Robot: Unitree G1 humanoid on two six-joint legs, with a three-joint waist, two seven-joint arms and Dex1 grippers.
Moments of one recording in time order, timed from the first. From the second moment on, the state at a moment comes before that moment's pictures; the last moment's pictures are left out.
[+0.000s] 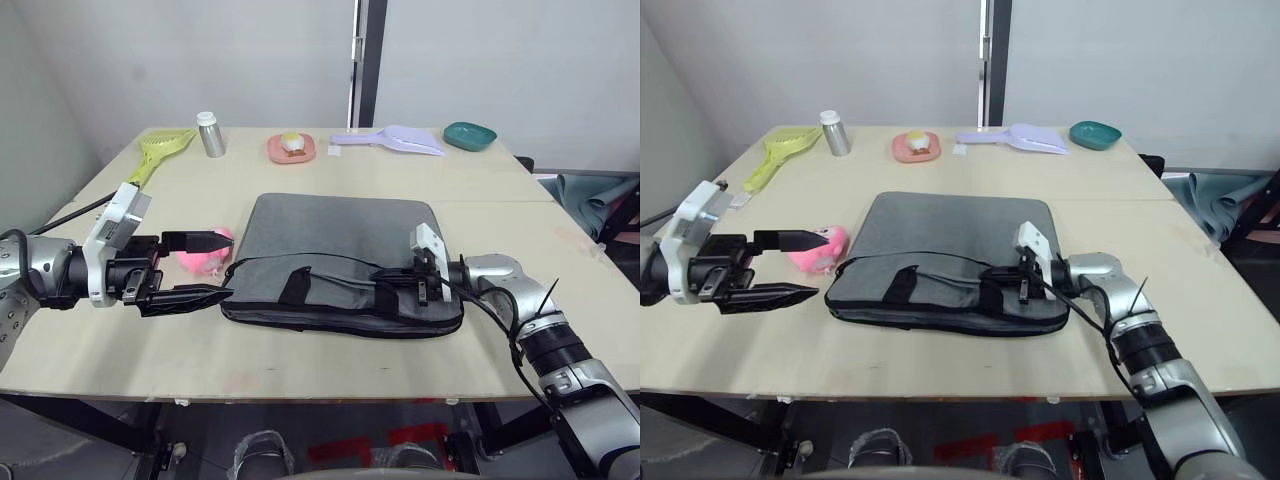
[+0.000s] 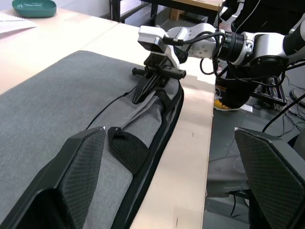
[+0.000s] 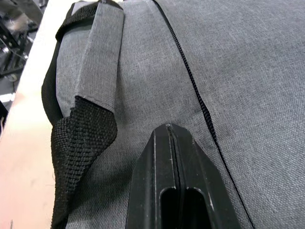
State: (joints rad) left arm -0.16 1.05 0.42 -0.33 -0.91 0.74 -1.30; right arm -0.52 -0.52 0.21 0.32 0.32 0.30 1.21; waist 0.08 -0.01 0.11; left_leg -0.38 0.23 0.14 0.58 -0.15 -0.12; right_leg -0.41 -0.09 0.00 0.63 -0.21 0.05
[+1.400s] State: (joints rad) left arm -0.75 0.76 0.14 0.99 -0.32 0.61 -1.04; right arm -0.48 -0.52 0.20 0.27 0.27 0.33 1.21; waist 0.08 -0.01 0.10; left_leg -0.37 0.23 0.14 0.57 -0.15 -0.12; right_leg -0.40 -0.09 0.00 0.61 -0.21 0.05
